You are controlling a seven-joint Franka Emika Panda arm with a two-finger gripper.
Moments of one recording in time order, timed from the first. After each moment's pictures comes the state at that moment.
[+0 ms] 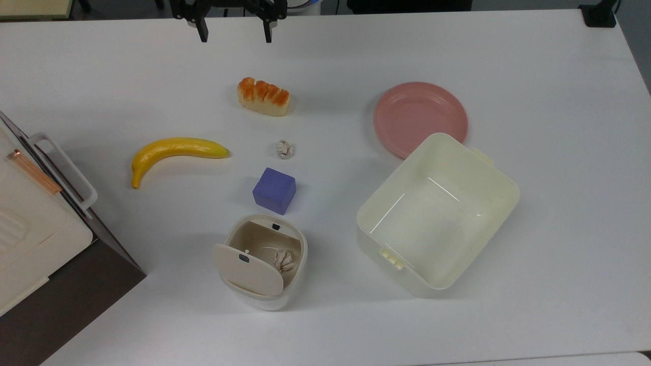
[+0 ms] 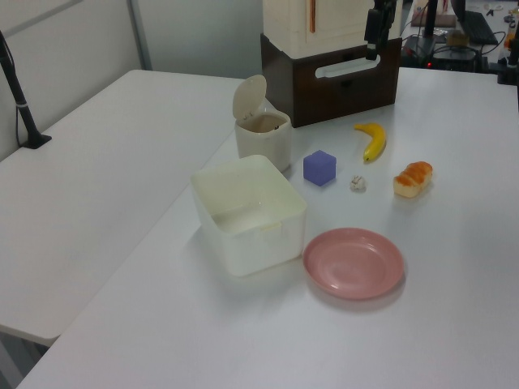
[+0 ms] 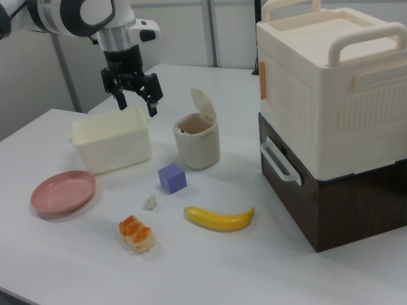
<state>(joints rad) 0.20 0.07 -0.28 -1.53 0.04 1.66 -0.07</state>
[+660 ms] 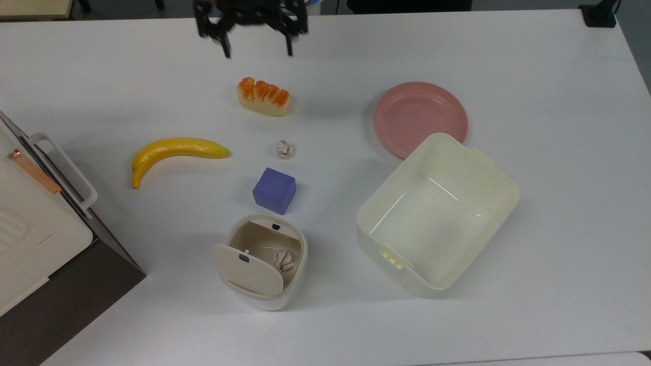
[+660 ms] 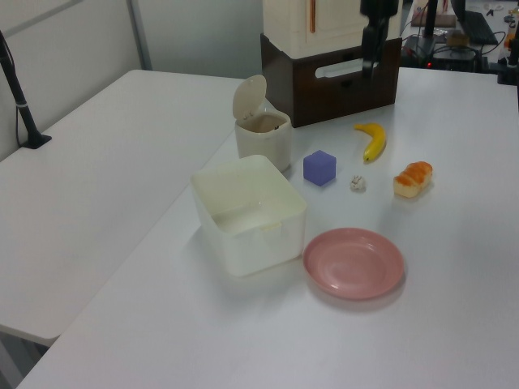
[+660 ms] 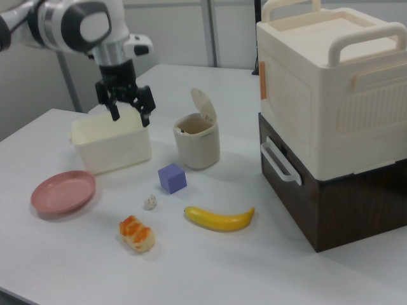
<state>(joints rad) 0.19 0.08 -0.21 -1.60 0.04 1.73 -0.07</state>
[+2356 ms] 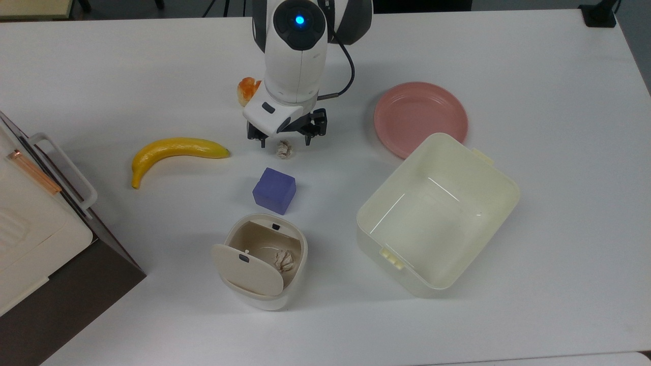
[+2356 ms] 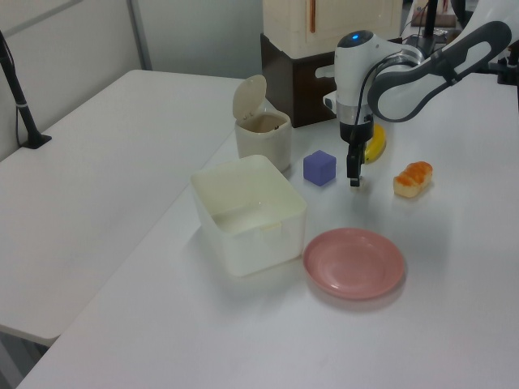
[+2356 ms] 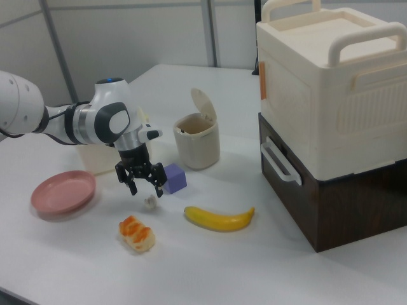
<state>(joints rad) 0.16 0.30 -0.09 -1.93 -0.13 2.18 0.01</state>
